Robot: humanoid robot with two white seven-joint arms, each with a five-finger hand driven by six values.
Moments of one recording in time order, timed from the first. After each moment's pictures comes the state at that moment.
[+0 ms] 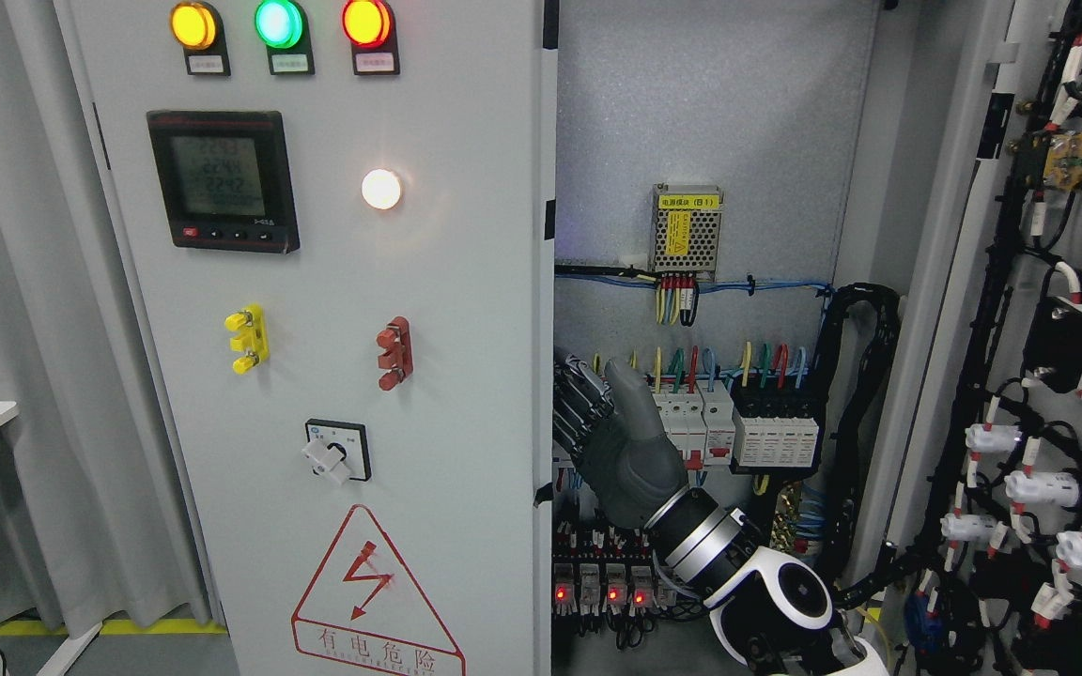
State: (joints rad) left arm -0.07 0.00 -0.20 0.00 0.18 -0.07 -0.12; right arm -0.72 0.00 0.27 -1.38 -0.56 0.06 0.44
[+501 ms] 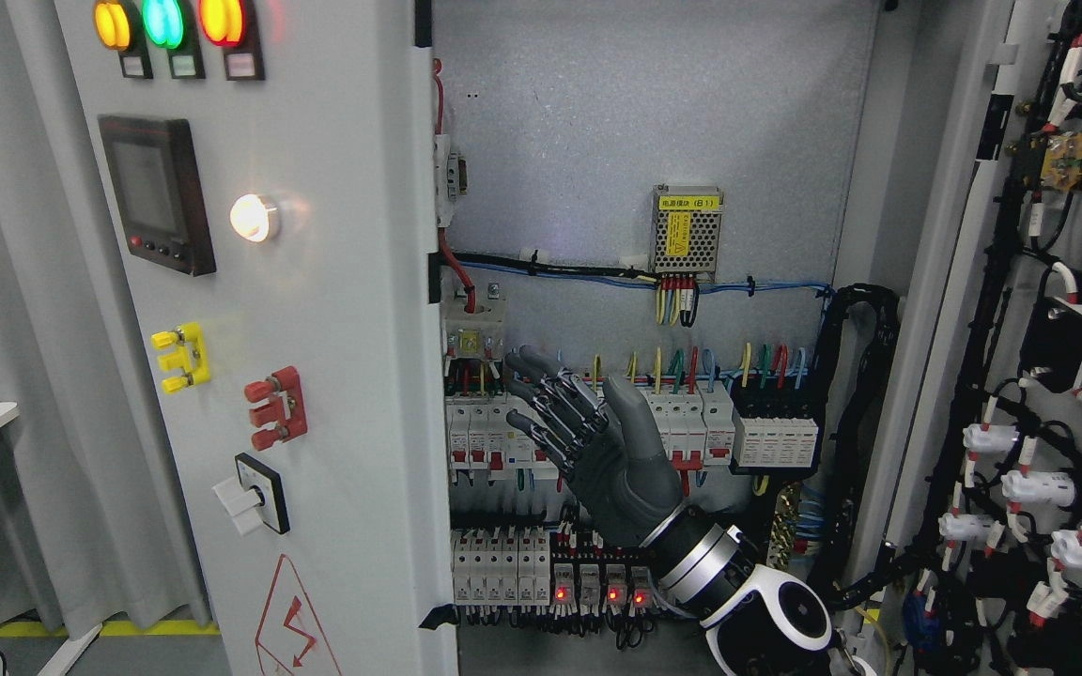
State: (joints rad) left arm -0.07 0.00 -0.20 0.00 0.18 -0.07 -0.12; right arm -0.65 0.00 0.31 -1.46 -0.60 0.06 0.46
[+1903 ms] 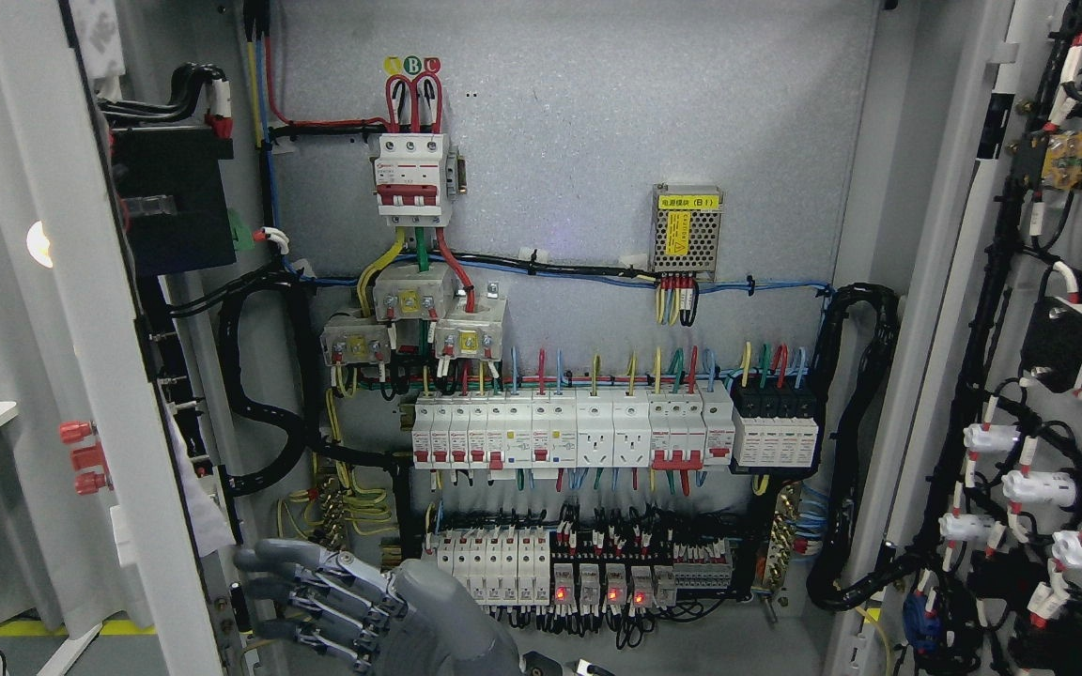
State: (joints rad) left arm -0.07 0.00 -0.20 0.00 0.18 -0.07 -0.12; right arm -0.60 0.00 0.70 -1.63 -0.76 0.06 0.55
